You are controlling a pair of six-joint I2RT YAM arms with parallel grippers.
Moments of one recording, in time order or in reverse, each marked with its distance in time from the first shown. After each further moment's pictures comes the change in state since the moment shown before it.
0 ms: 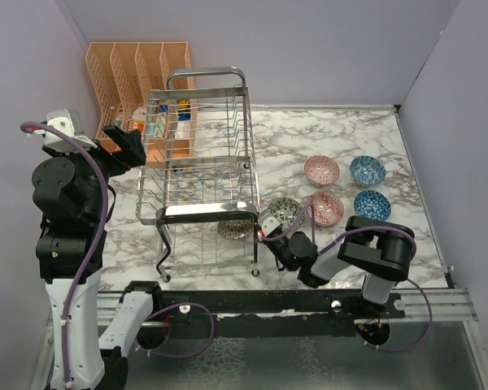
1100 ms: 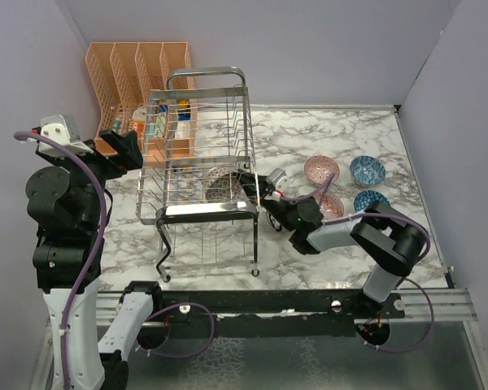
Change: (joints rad) left arm 0.000 -0.028 0.003 0.015 -0.006 0.031; right arm -0.260 -0.092 0.199 -0.010 -0.394 0.213
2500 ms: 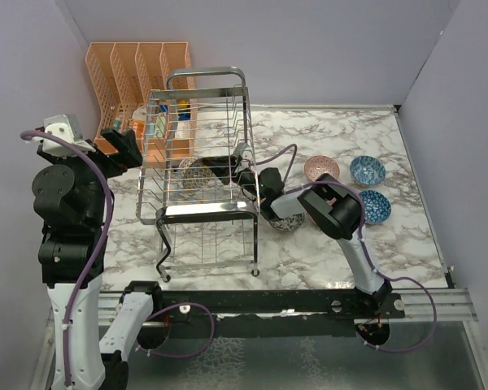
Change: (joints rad) left arm 0.000 -0.008 -0.047 0.045 -0.049 0.026; right arm -0.129 0.573 0.602 -0.057 -0.379 0.242
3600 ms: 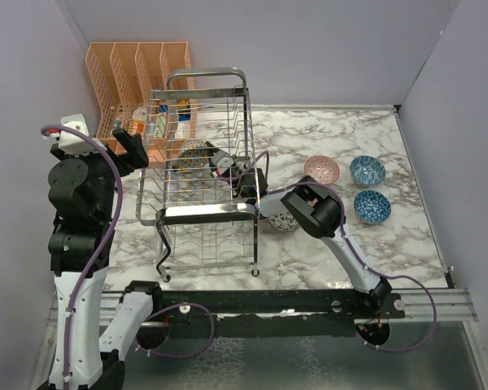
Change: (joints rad) left arm -0.036 0.010 -0.093 0.037 -0.045 0.024; right arm 0.048 0.209 0.274 -0.024 0.286 -0.558
